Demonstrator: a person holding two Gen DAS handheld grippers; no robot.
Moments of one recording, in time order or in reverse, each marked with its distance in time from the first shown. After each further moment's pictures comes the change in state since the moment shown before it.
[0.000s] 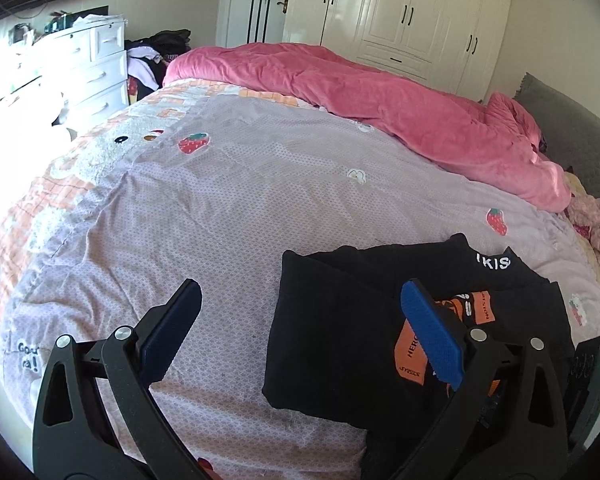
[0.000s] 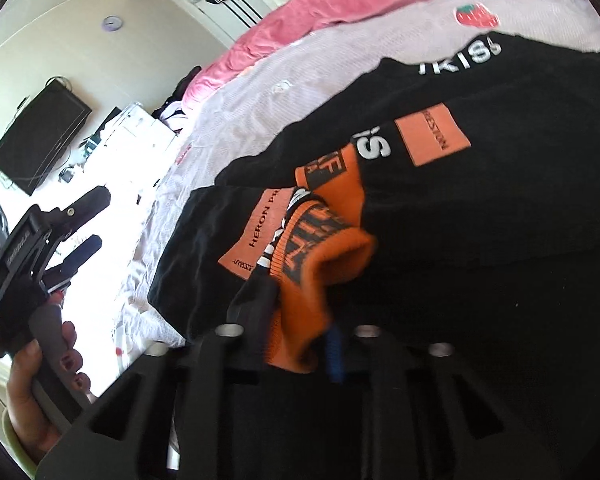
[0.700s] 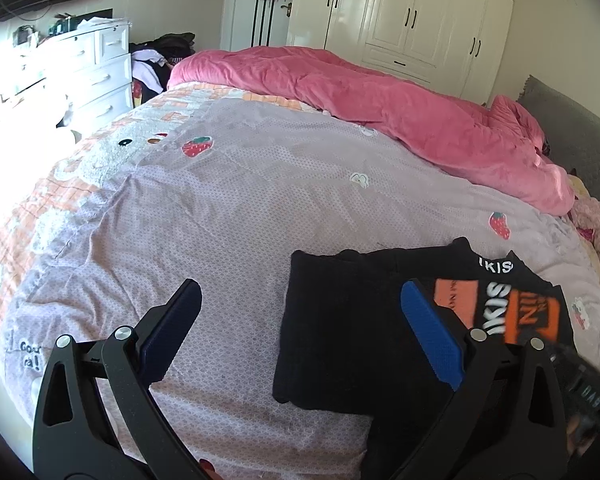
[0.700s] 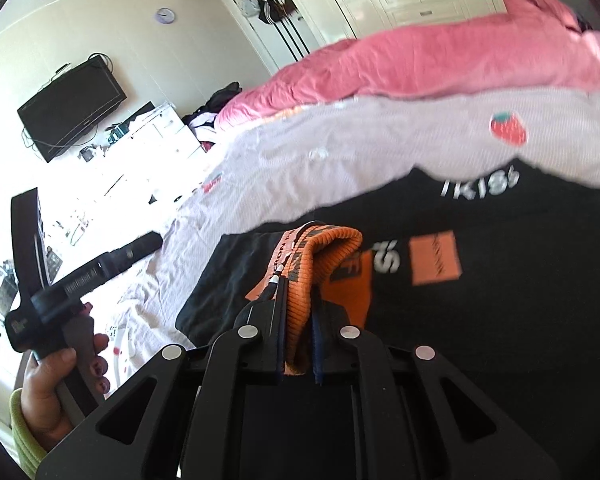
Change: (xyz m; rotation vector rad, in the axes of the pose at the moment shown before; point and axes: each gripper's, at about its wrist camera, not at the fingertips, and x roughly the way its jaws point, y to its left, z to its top) left arm -0.001 -0.004 0.001 0.007 -0.017 0.020; right arm -0.047 0.027 0.045 -0.227 -0.121 -0.009
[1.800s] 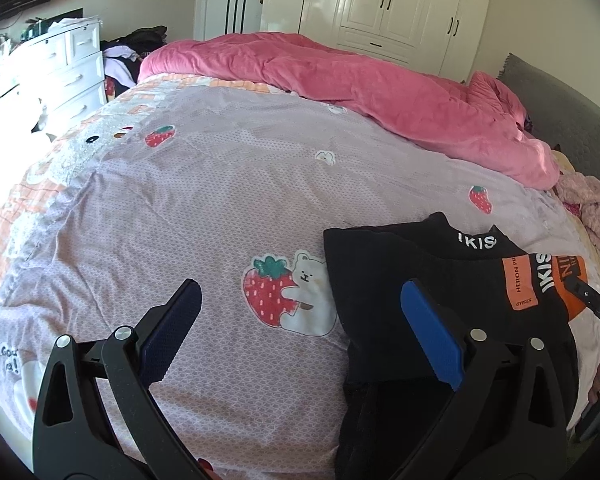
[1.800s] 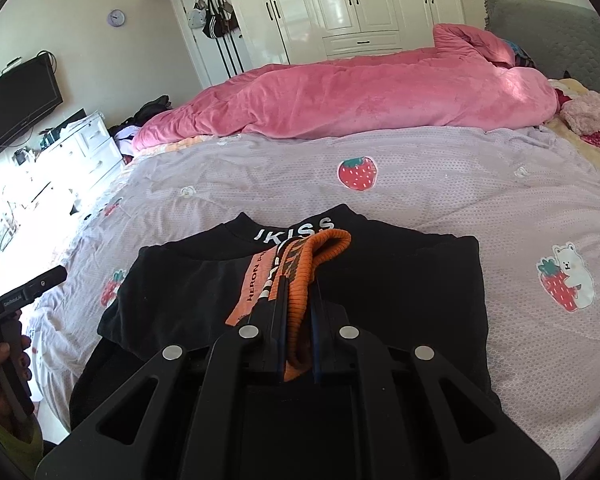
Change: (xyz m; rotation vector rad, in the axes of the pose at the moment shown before) left arm 0.015 -0.029 -0.008 0.059 0.059 -0.065; right arm -0.067 -0.108 0.019 -0.025 -0.064 -0.303
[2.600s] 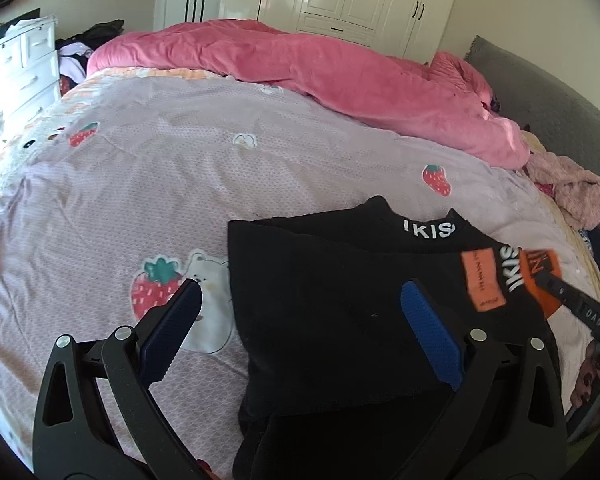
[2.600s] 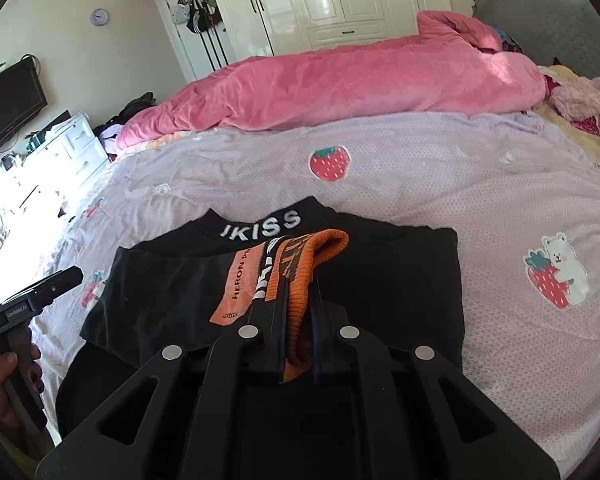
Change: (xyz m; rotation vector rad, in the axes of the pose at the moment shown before) left arm 0.043 -0.066 0.001 0.043 0.039 -0.133; right arm 0.015 -0.029 0.001 0.038 0.051 -0.046
